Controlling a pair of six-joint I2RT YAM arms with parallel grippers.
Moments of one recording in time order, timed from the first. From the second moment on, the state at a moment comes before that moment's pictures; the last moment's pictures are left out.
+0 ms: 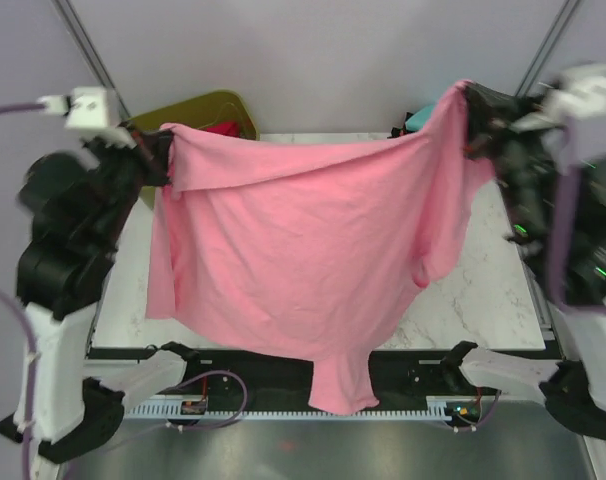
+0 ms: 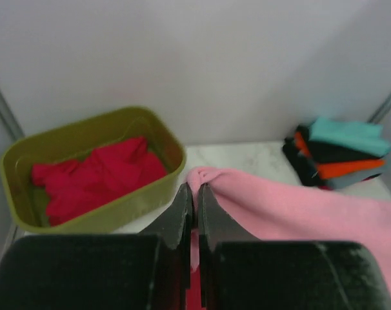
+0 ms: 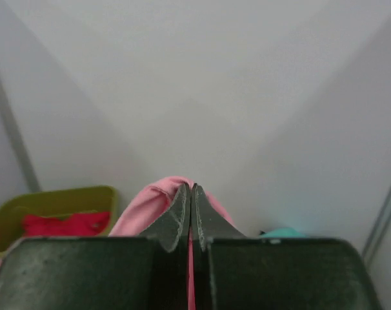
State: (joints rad) left arm -0.42 0.96 1.79 -0.67 -0.20 -0.10; right arm 0.75 1.00 1.82 -0.34 0.44 -0.16
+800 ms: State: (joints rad) left arm -0.12 1.25 1.23 -0.88 -0.02 -0.26; right arm 0.39 1.34 1.24 -0.44 0.13 0.22
